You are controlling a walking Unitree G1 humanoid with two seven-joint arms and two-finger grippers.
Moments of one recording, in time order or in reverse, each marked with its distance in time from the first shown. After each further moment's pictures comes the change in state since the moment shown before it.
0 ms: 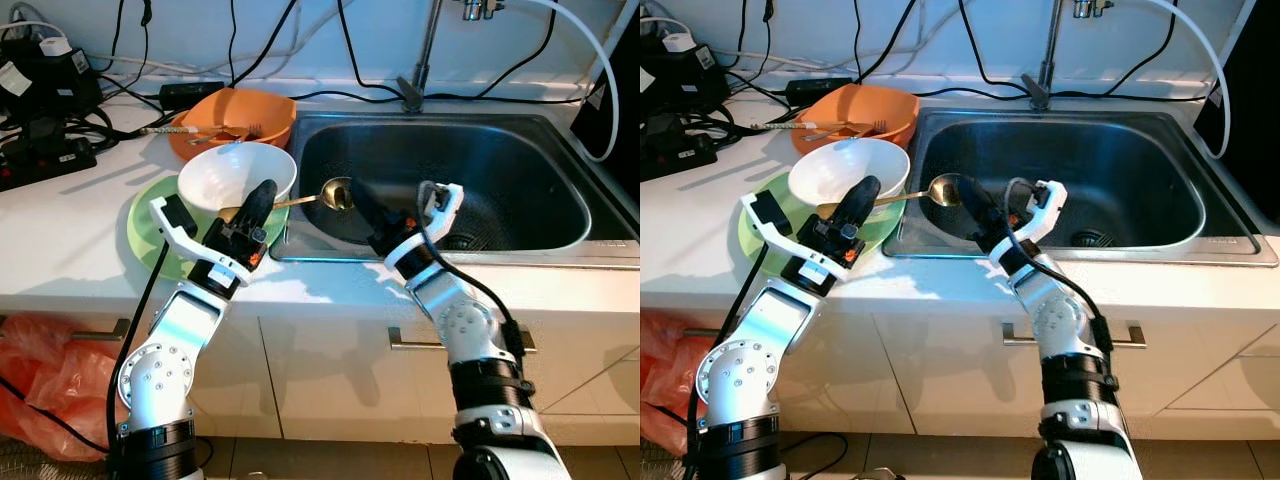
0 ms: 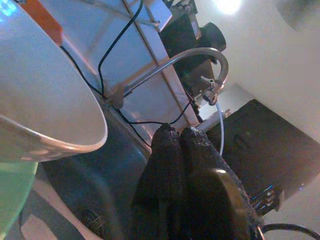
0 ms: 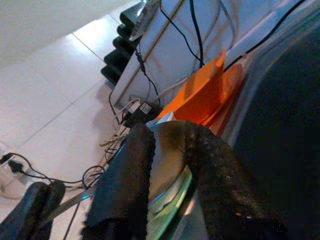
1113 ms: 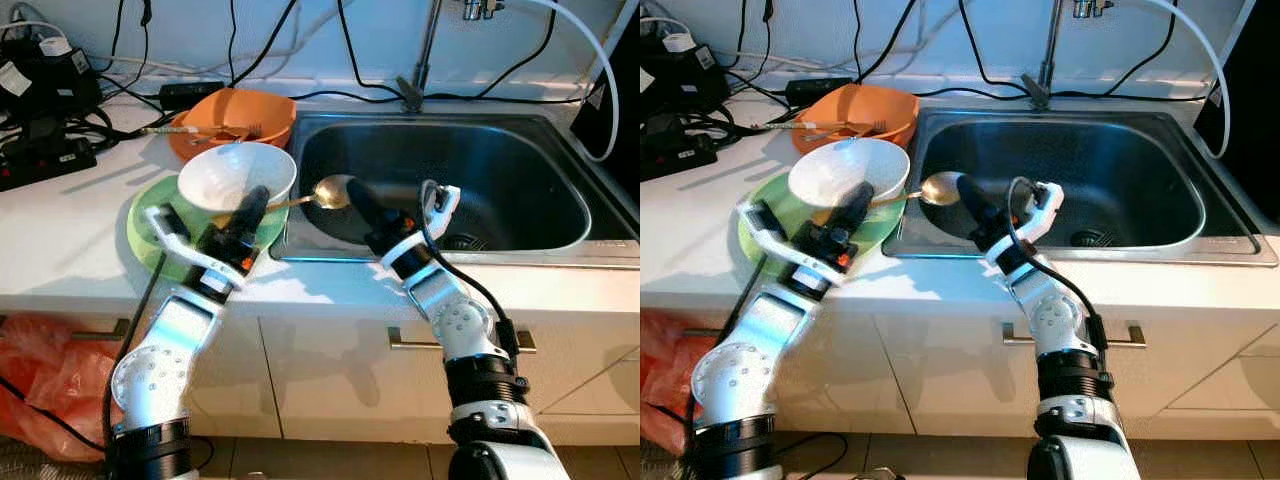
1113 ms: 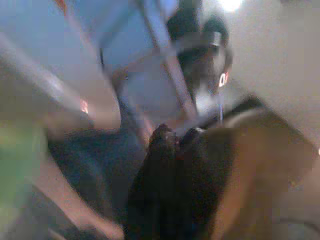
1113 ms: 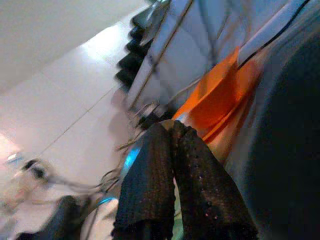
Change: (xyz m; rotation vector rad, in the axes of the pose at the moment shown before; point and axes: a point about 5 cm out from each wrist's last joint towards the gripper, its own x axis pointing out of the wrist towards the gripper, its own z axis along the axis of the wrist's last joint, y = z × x) left arm -0.002 0.012 -0.014 -0.090 0.077 0.001; right arm 0.006 0.007 -0.008 0.096 -0.002 0.072
